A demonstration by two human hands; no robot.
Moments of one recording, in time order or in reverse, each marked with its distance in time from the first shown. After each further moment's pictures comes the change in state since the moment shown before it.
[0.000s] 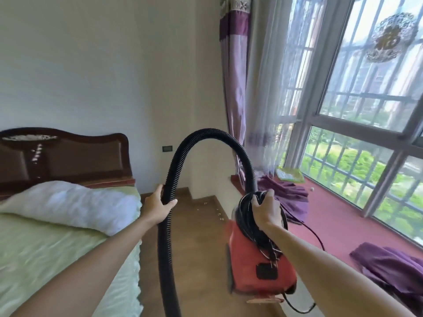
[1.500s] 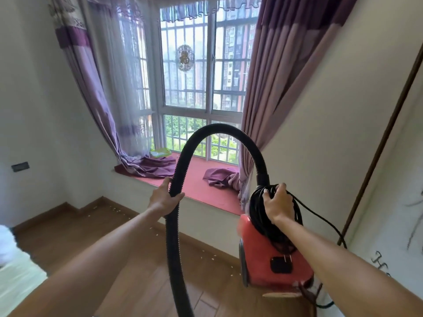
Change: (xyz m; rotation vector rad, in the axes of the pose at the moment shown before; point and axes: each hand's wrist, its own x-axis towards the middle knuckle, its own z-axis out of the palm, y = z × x) left_hand -0.480 0.066 -0.092 -0.053 -0.543 0.571; right_hand -0.624 0.066 -0.320 -0.152 0.629 0.471
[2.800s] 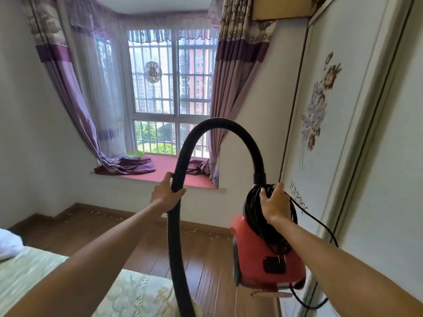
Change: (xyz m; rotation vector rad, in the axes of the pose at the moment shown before) left_hand -0.380 -0.062 -0.210 -0.108 -0.137 0.250; right_hand -0.494 -0.060 -0.168 -0.023 0.249 0.108
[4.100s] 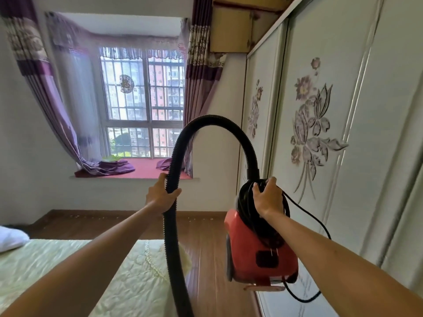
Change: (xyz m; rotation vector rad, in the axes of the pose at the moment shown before) left_hand -0.404 0.010 -0.205 -0.065 -0.069 0.142; right_hand -0.440 -0.069 -0.234 -0.041 0.181 0.059
